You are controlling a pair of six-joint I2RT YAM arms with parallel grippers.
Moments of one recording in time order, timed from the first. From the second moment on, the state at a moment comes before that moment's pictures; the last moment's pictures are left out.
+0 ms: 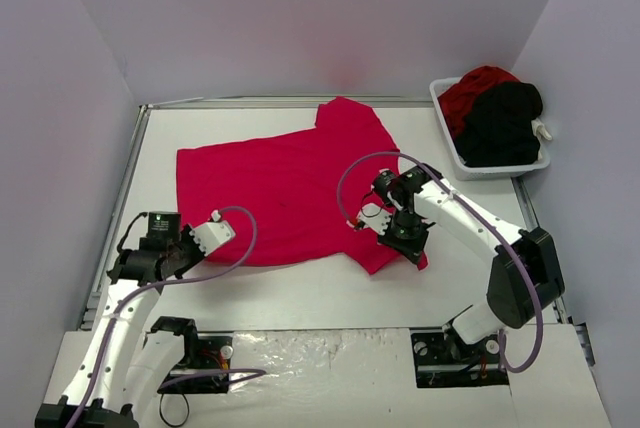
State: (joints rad) left arm -0.07 0.74 0.66 -0.90 0.07 0.87; right arm 0.56 1.52 1.12 -1.29 -0.04 -0.58
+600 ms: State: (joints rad) left arm -0.01 0.88 0.66 -0.83 0.10 0.74; right arm 0.38 1.81 1.63 -1.22 -0.03 -0.61
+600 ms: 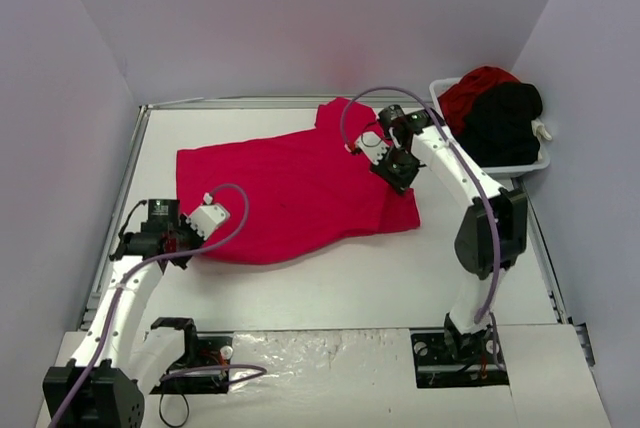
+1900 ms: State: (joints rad) left arm 0.12 1.53 1.02 -0.72 0.18 0.76; right arm 0.35 2.52 2.40 -1.11 0.06 -0.64
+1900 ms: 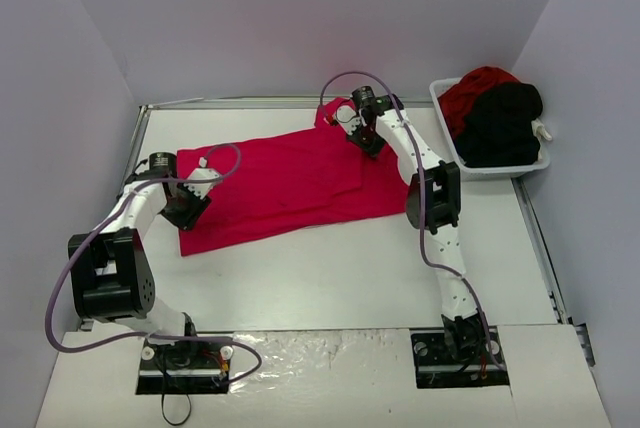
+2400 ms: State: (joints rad) left arm 0.12 1.40 0.98 -0.67 0.13 0.72; right arm 0.36 2.54 2.43 -1.00 0.08 -0.59
